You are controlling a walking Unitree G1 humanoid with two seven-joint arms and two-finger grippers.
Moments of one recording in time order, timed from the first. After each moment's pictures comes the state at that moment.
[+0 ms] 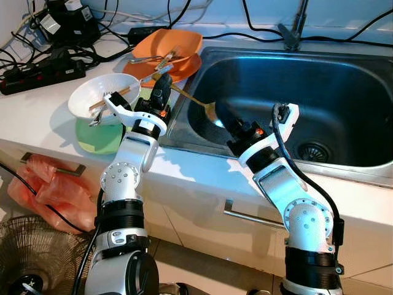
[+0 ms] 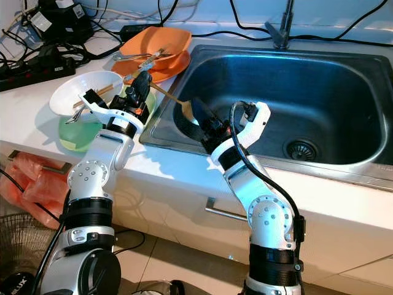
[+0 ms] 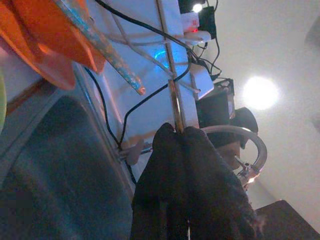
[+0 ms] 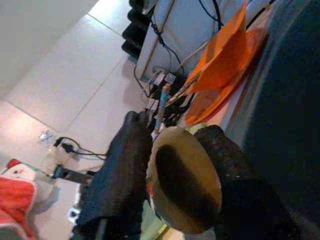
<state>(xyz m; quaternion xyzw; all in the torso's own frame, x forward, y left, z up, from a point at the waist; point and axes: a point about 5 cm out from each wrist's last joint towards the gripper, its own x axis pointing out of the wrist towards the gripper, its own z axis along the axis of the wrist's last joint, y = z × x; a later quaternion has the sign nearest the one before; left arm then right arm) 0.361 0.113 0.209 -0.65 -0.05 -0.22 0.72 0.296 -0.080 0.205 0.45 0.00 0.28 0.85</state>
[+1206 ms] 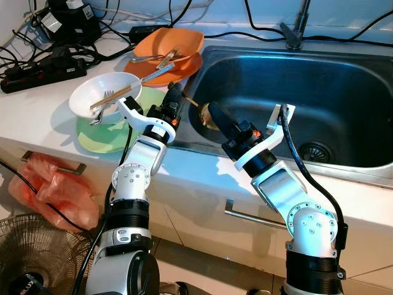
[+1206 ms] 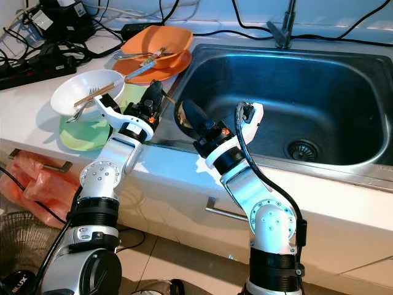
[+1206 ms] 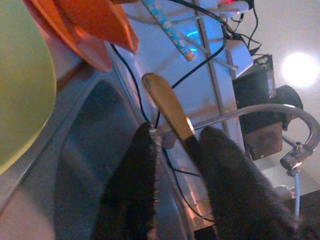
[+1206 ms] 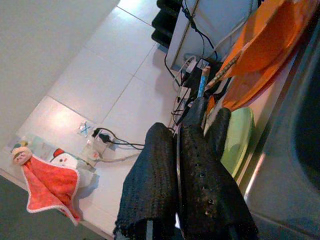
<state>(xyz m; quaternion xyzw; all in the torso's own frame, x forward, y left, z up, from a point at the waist) 0.366 0.099 0.192 -0.60 0.00 -0.20 0.77 0.286 -0.073 0.211 0.48 0.01 0.34 0.81</state>
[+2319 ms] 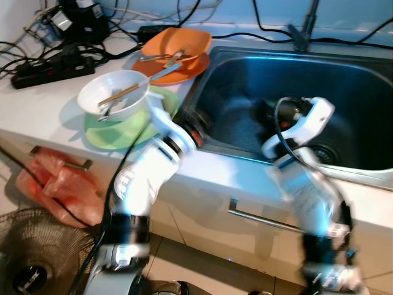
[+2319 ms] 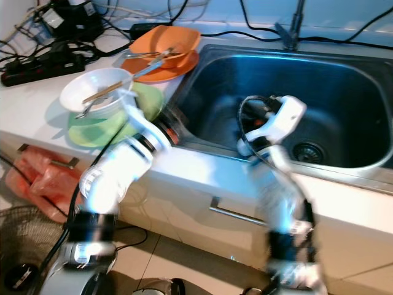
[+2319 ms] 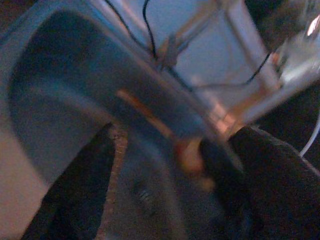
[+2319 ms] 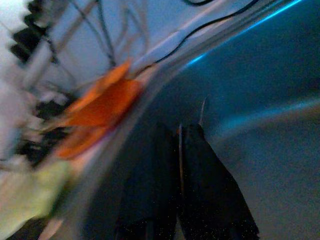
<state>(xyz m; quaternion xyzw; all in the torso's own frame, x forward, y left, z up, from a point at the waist) 0.333 0.067 0.193 -0.38 0.07 -0.32 0.87 0.338 -0.152 0.190 0.27 -0.03 0.07 0.96</state>
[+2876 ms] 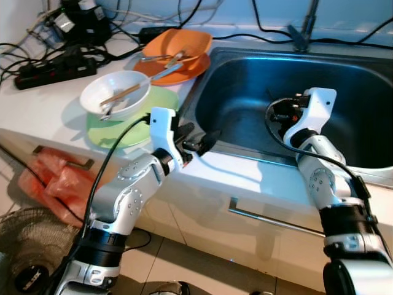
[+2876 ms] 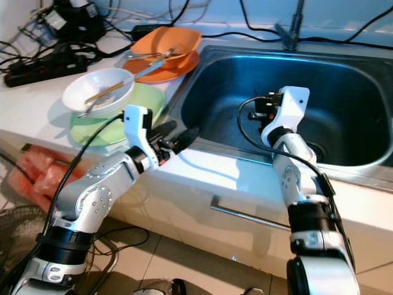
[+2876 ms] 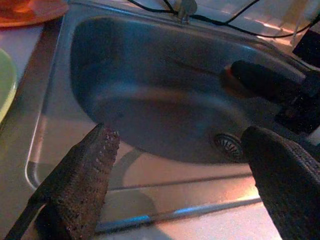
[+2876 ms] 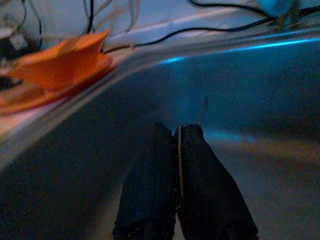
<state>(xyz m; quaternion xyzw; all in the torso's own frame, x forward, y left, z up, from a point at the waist) 0.318 0.089 0.179 -0.13 0.05 -0.32 0.94 0.368 -0.180 0.183 0.08 -0.01 0.09 0.99</state>
